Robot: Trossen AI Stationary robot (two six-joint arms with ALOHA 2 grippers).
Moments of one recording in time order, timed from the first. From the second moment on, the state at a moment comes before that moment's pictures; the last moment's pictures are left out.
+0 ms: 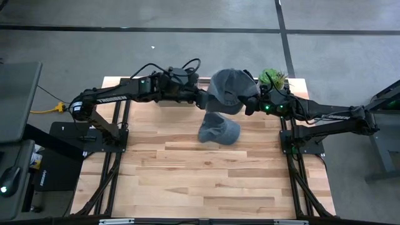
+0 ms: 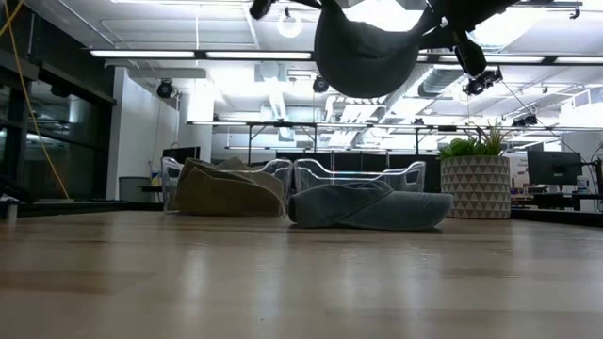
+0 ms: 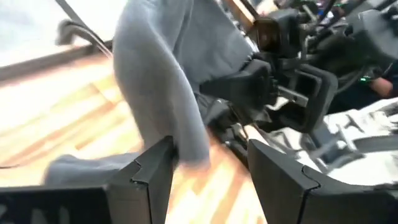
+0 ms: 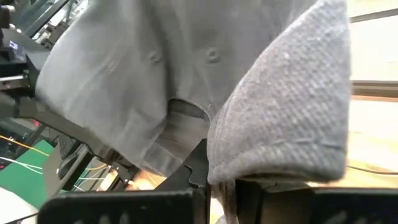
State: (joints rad) left arm 0.14 1.55 1.70 -0.54 -0.11 -0.77; right arm -0.15 0.89 0.80 -0.22 0.36 0.87
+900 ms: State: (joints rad) left arm 0.27 1.30 1.70 -0.96 -0.24 -0.79; right arm -0.15 0.89 0.80 -0.24 0.31 0.86
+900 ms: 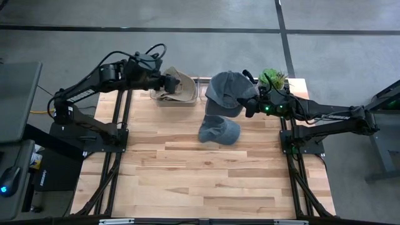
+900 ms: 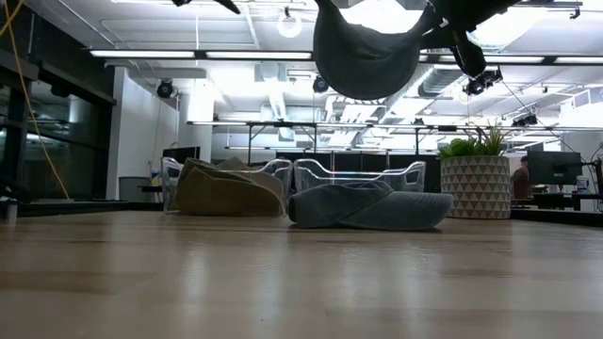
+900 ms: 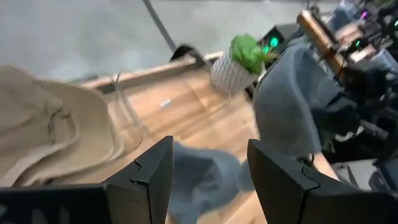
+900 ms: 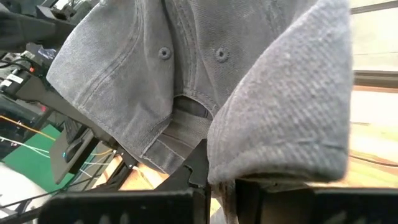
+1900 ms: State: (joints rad) left arm 0.28 1.27 1.70 -1.02 -0.22 -0.82; right arm -0.04 1.14 0.80 0.03 0.85 1.28
